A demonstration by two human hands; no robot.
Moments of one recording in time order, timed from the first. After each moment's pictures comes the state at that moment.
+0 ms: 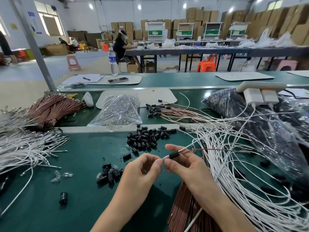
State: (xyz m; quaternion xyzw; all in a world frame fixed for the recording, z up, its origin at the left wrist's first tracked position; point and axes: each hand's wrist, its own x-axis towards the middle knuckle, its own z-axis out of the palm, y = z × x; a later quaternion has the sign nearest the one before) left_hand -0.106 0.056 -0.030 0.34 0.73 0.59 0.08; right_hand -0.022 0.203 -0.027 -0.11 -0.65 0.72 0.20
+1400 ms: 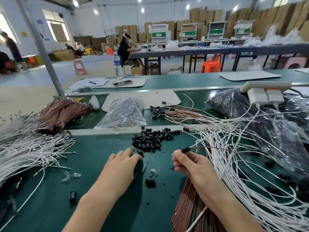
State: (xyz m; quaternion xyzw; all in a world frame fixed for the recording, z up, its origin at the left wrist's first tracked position) left_hand -0.166 0.026 -0.026 0.40 0.91 0.05 -0.09; right_hand -0.027 0.206 -0.025 -0.17 -0.56 0.79 0.20
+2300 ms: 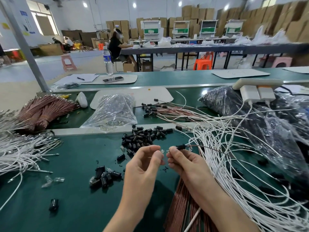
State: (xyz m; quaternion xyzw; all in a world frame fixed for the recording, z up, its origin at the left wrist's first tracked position) left_hand -0.093 0.087 -0.028 0.24 0.63 0.74 0.08; right_hand -0.034 0.212 -0.033 -0.16 -0.50 0.82 0.22
